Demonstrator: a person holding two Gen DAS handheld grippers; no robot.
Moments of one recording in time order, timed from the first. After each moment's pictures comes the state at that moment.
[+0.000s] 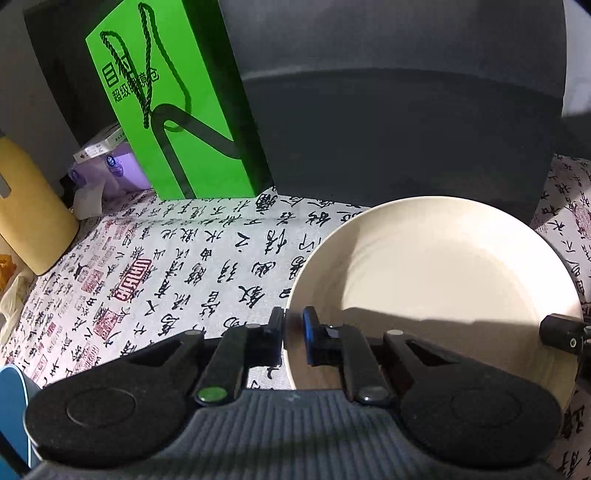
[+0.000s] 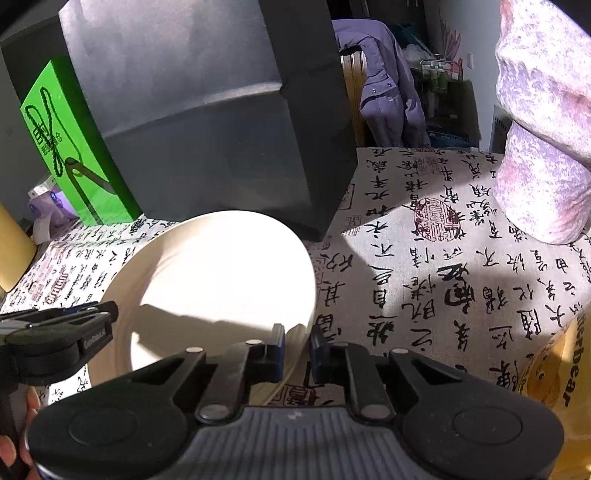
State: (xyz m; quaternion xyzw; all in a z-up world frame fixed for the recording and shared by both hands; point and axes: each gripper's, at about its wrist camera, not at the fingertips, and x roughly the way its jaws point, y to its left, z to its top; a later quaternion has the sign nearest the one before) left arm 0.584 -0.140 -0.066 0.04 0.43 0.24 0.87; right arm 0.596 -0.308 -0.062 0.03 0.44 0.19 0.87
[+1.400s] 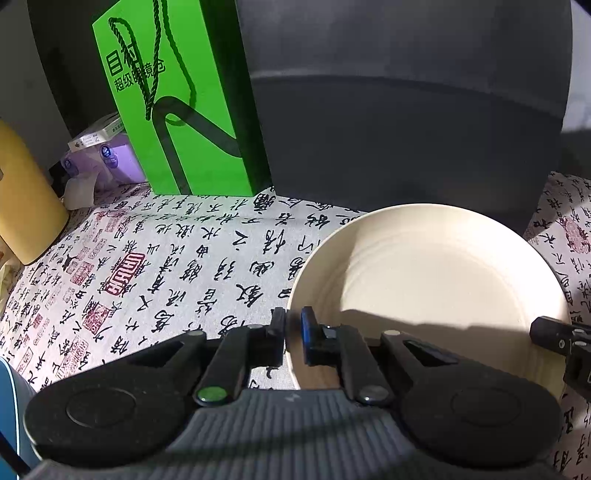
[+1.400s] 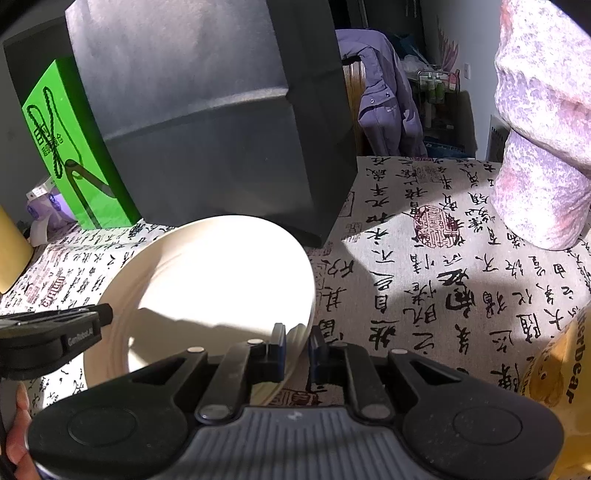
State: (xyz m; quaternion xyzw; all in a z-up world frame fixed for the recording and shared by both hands) left arm 0.580 -0.130 -0.067 0.00 0.42 0.23 0.88; right arm 0.591 -0.305 -0.063 0.03 0.43 0.19 0.88
